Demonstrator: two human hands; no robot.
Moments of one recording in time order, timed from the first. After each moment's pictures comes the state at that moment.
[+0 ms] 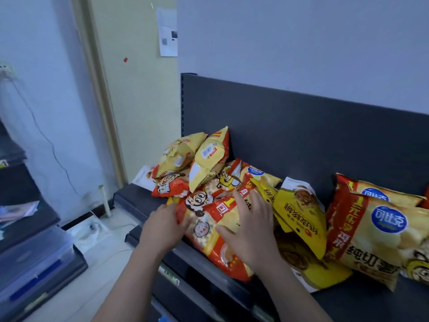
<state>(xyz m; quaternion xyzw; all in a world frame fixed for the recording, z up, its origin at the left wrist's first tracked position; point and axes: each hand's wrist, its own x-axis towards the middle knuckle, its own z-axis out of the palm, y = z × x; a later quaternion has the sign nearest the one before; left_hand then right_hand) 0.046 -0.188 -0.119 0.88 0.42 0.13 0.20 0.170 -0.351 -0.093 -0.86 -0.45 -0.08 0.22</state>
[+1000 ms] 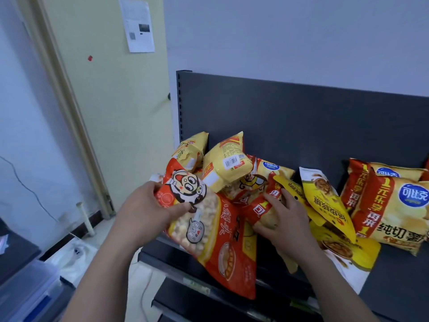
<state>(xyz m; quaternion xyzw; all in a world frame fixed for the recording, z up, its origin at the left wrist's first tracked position) -0.029 -0.102 -0.031 0.83 0.34 0.20 0.40 0.157 -0.322 -0.105 -0.94 -0.28 -0.03 0.22</state>
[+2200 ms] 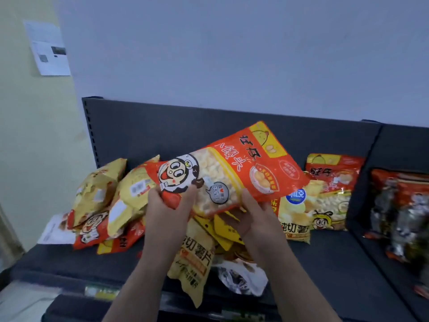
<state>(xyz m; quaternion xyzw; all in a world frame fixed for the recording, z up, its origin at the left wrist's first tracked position) 0.096 -0.262 -0.023 0.66 0.20 0.31 0.65 0.155 -0.414 -0.023 -0.49 -0.18 0.13 0.84</state>
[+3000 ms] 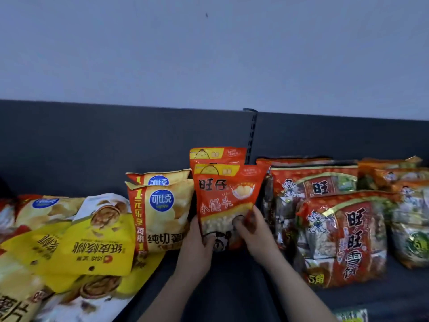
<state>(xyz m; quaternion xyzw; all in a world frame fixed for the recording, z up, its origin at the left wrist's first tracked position) 0.269 -0.557 -0.127 0.86 0.00 0.13 0.49 0.314 -0.720 -0.120 -0.79 -0.08 -0.03 0.61</state>
